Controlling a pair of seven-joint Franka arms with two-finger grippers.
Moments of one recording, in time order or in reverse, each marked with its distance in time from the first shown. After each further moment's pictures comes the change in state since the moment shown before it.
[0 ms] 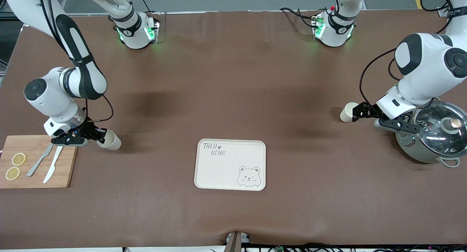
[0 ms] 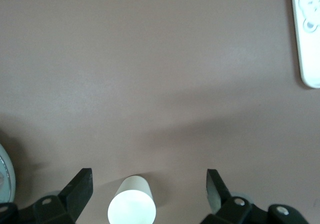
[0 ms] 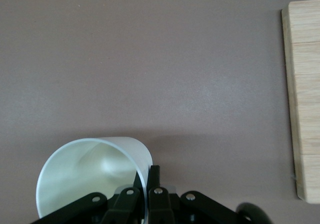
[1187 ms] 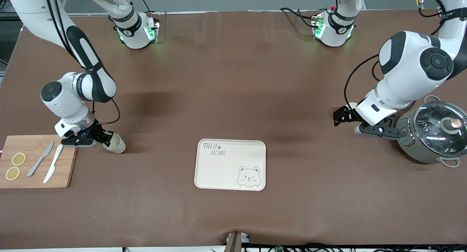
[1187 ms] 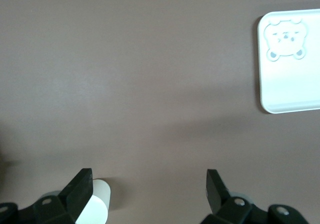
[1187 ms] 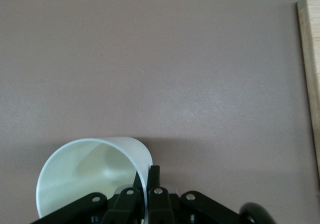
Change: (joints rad) left arm -0.282 0.078 0.130 0.197 0.087 -0.143 -0.268; right arm 0.013 0.071 0.000 -0.033 0.000 0.154 0.000
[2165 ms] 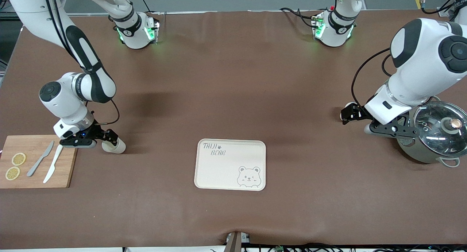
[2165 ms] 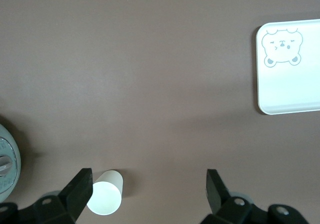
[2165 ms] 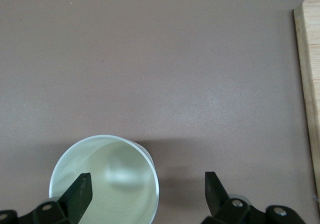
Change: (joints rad) left arm -0.186 0.003 0.189 0.180 0.000 -0.173 -0.001; right arm 0.000 -0.009 -0.002 0.026 0.000 -0.048 0.000
